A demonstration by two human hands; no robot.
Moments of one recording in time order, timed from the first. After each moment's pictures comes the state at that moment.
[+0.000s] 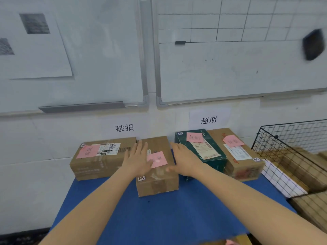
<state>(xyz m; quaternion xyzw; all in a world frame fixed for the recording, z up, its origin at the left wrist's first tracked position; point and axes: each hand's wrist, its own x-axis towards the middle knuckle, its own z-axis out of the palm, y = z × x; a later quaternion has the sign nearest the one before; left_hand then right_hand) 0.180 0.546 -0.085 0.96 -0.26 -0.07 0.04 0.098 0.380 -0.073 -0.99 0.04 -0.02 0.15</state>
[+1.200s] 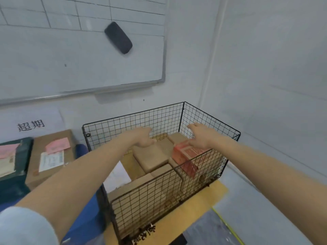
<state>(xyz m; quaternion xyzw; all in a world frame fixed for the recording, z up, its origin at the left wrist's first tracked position) -0.109 -0.050 -0.018 0.86 -0.50 -0.12 -0.01 -0.291 -0.188 -0.005 -0.95 0.30 0.02 0.02</state>
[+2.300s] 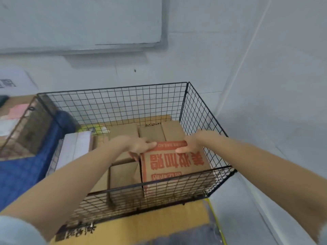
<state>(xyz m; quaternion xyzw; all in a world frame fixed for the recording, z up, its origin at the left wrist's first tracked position) -0.139 -0.225 -0.124 0.85 -0.26 -0.45 0.07 -0.219 -0.432 -0.128 -0.90 0.06 0.43 0.04</state>
